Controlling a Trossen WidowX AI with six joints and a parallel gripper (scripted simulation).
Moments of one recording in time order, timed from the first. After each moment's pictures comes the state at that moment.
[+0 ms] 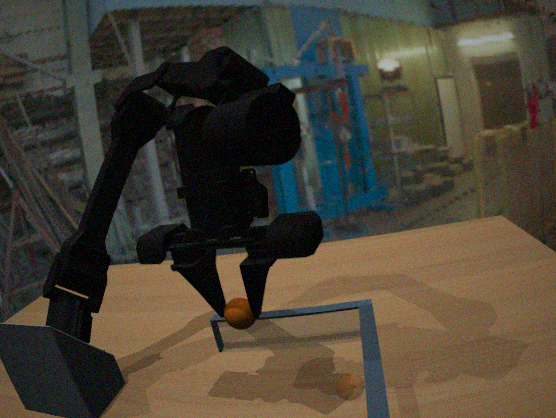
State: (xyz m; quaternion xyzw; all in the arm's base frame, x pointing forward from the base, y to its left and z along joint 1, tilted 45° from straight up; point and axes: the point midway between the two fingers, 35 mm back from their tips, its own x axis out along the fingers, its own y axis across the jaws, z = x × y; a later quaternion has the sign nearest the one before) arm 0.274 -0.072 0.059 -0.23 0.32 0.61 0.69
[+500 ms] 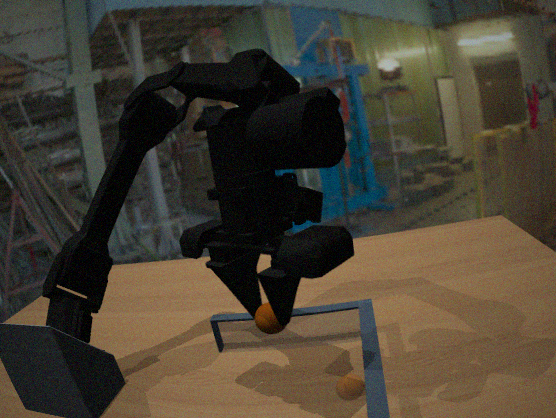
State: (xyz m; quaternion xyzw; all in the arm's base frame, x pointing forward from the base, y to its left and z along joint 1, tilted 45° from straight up) arm 0.306 -0.067 0.054 -0.07 0.45 0.52 0.72
